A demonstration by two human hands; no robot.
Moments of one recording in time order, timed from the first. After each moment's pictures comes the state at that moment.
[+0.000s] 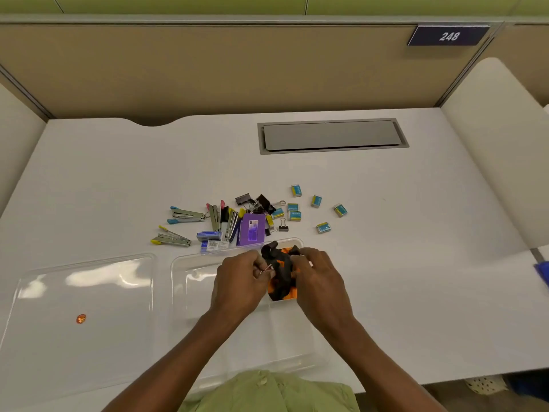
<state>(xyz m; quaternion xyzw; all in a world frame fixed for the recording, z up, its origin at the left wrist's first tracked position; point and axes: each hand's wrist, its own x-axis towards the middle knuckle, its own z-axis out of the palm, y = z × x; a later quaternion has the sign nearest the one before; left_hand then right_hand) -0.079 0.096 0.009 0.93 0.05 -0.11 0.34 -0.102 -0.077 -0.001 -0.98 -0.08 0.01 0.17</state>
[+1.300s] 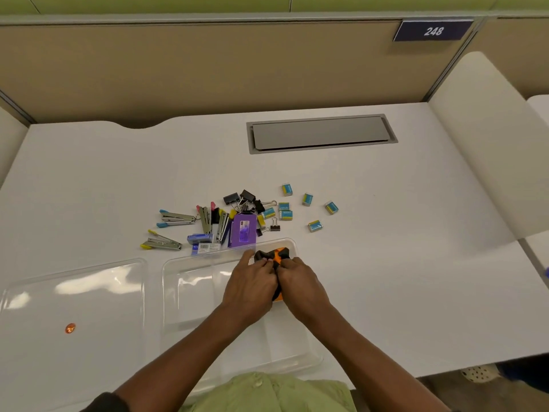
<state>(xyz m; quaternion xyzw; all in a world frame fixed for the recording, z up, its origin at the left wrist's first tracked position) -0.075 0.075 -0.029 0.95 -0.28 -0.15 -0.01 -0.086 -0.067 -0.039 -0.97 -0.13 0.13 0.16</state>
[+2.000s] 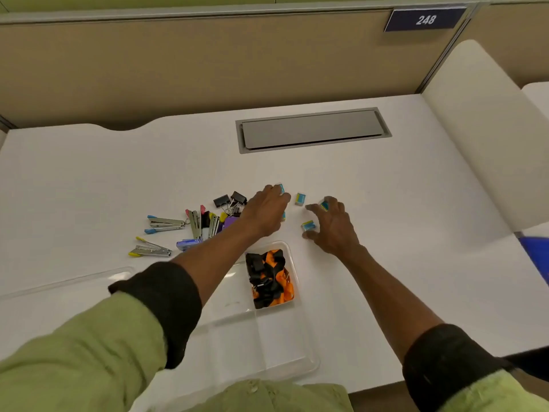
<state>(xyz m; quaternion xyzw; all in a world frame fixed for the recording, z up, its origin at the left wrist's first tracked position) 0.090 0.021 -0.028 0.95 -0.29 -0.11 0.05 0.026 -0.172 -0.055 -0.99 0.02 0.09 0.13</state>
